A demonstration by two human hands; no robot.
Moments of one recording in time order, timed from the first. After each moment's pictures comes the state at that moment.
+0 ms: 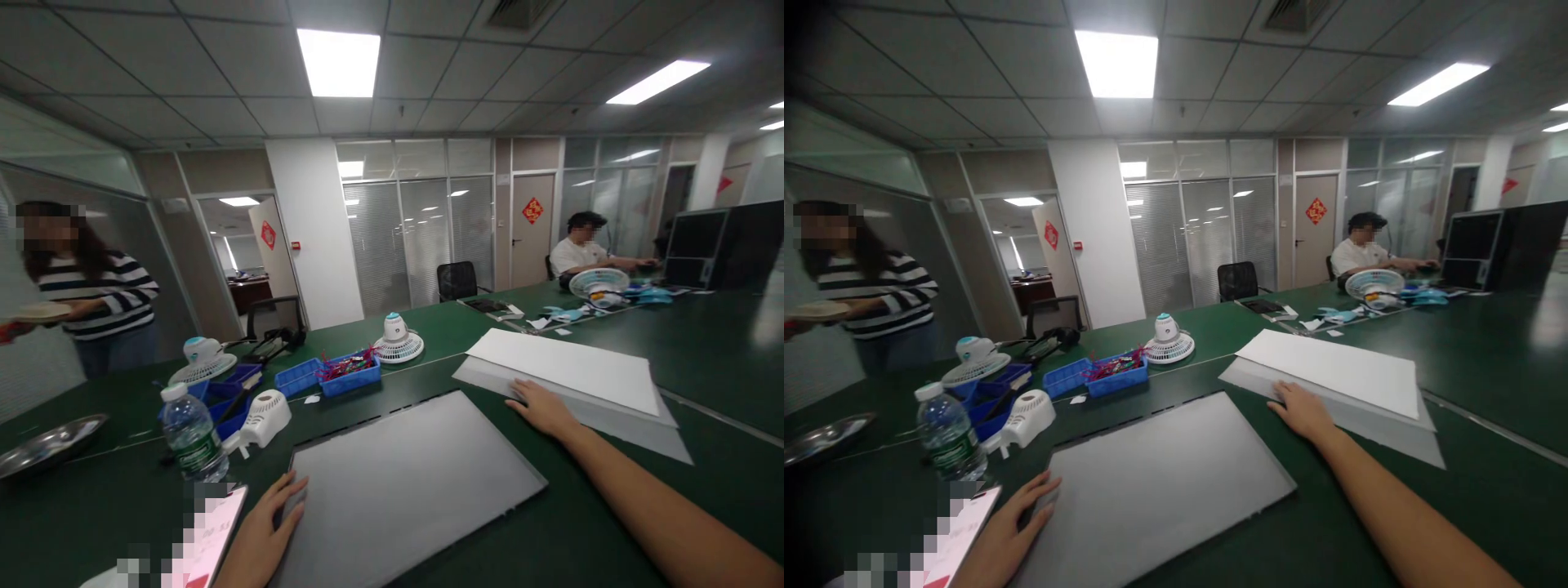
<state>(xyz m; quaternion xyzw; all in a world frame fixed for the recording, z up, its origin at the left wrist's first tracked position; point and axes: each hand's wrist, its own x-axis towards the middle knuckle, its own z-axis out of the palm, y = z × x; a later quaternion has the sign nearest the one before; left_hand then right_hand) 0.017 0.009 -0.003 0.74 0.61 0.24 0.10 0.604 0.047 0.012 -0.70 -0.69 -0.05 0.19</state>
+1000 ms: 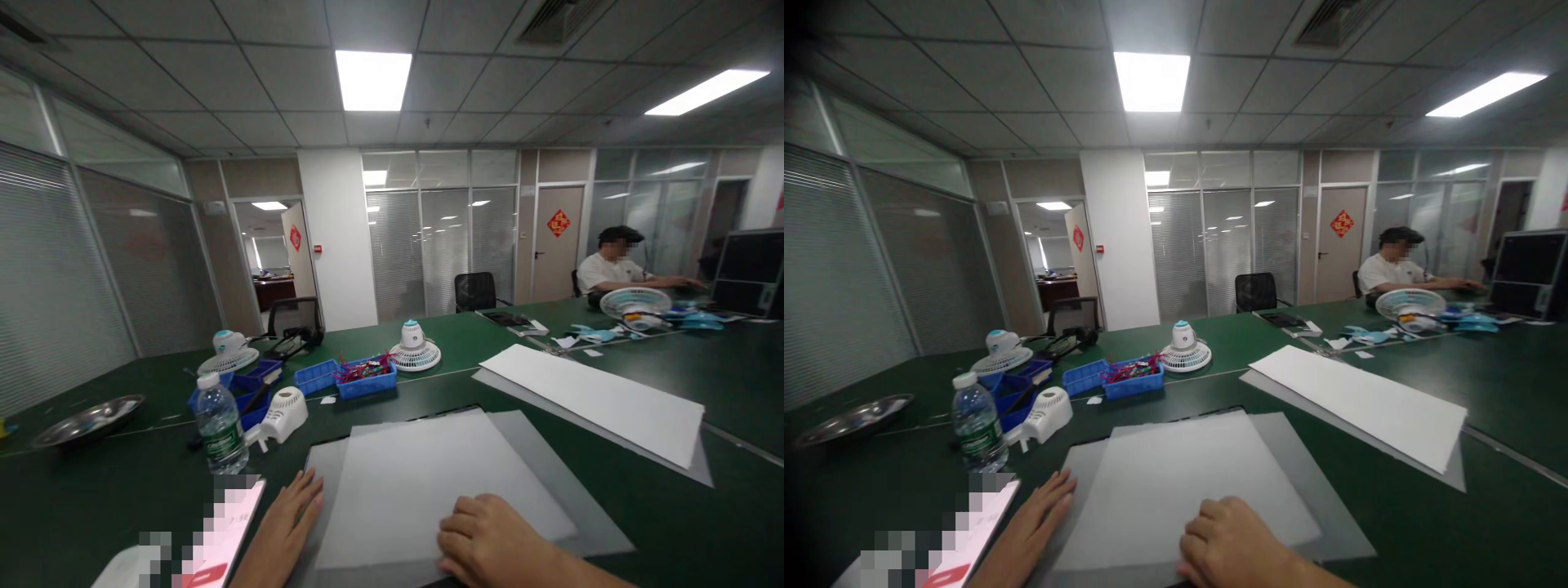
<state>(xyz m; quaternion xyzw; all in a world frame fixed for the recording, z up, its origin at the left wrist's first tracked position) 0.011 0.003 -0.010 0.75 0.60 0.25 0.12 0.386 -0.055 0.018 -0.30 -0.93 -0.11 0.16</state>
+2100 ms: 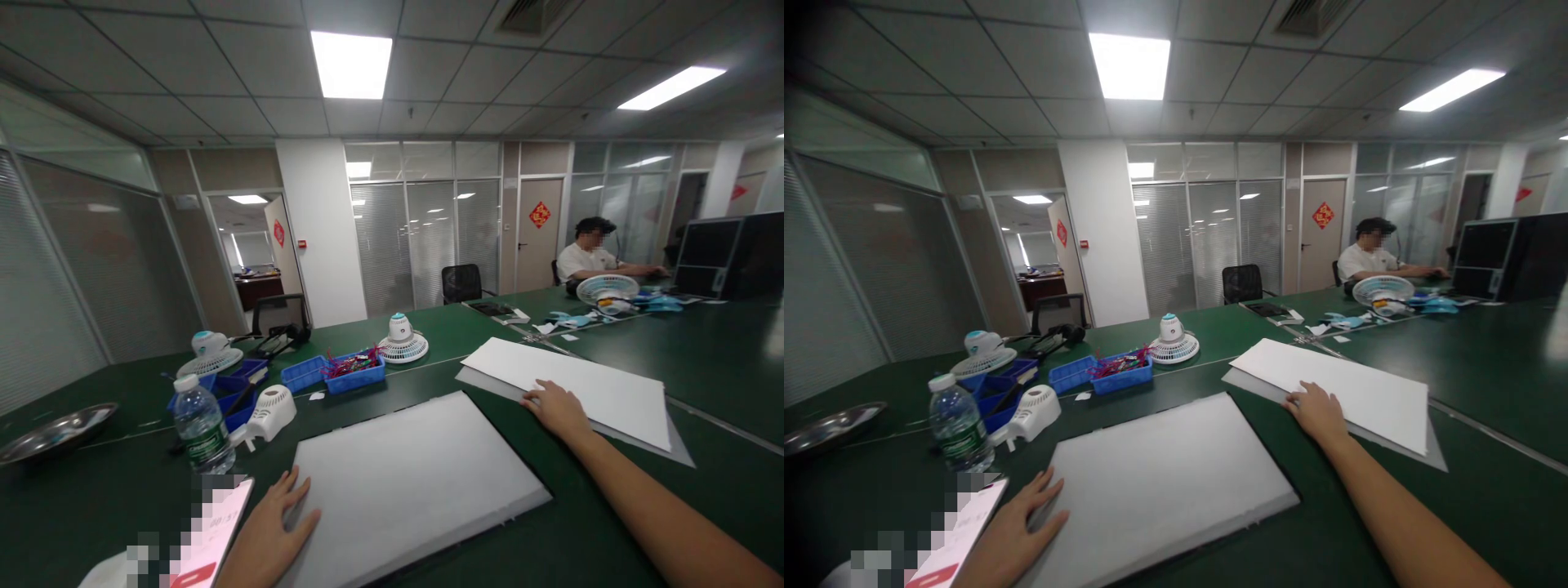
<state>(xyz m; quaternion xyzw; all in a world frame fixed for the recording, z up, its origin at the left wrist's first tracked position) 0.020 -0.002 0.002 0.74 0.64 0.17 0.06 0.643 0.070 -0.032 -0.78 -0.60 -0.12 0.13</state>
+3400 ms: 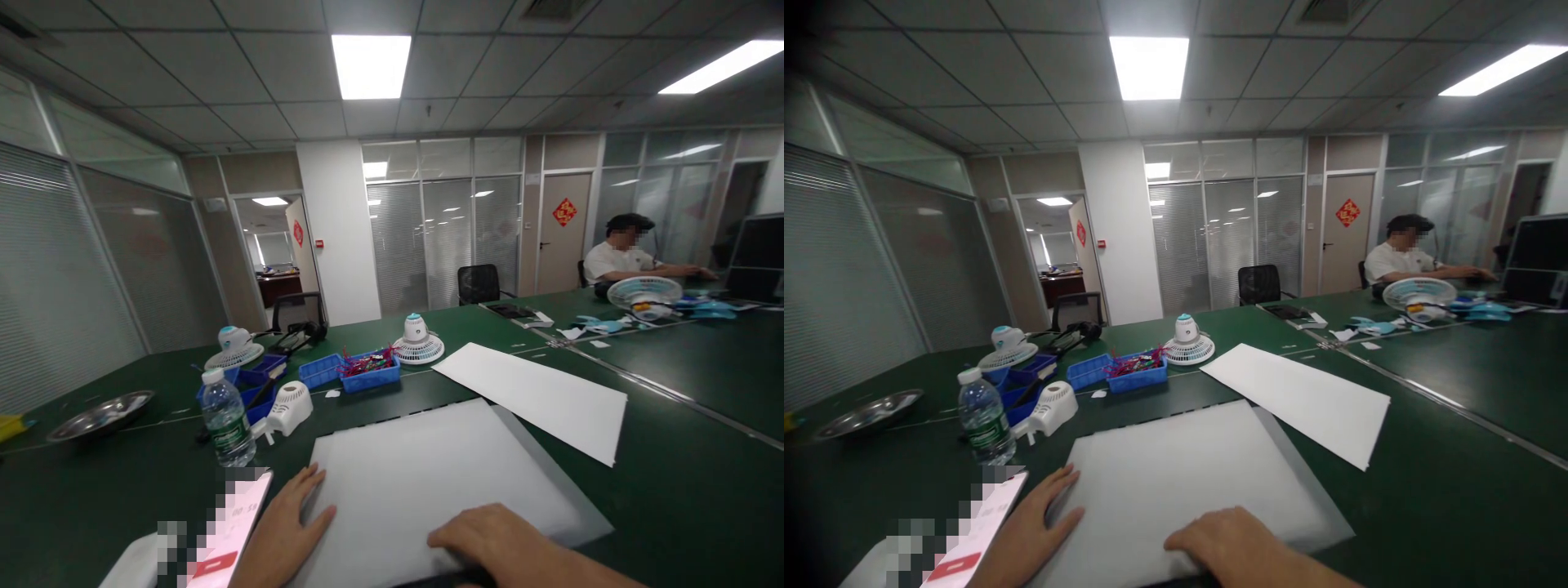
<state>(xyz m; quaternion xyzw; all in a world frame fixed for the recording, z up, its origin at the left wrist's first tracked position) 0.017 -0.003 0.002 0.73 0.64 0.22 0.09 0.396 -0.072 0.040 -0.31 -0.92 0.12 0.19</state>
